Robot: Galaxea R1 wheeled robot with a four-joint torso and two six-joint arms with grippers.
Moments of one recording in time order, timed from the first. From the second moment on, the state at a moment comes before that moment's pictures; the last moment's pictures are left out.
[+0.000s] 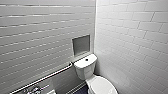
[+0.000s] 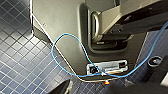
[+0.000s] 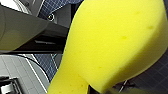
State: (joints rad) left arm 1.52 3.01 -2.67 0.49 0.02 -0.32; right arm -1.69 2.92 -2.64 -0.57 0.45 0.70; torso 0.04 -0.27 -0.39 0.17
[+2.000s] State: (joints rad) left arm 1.51 3.02 -2.71 0.12 0.01 0.03; right arm -1.54 3.02 -2.67 -0.05 -0.12 0.07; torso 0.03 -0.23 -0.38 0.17
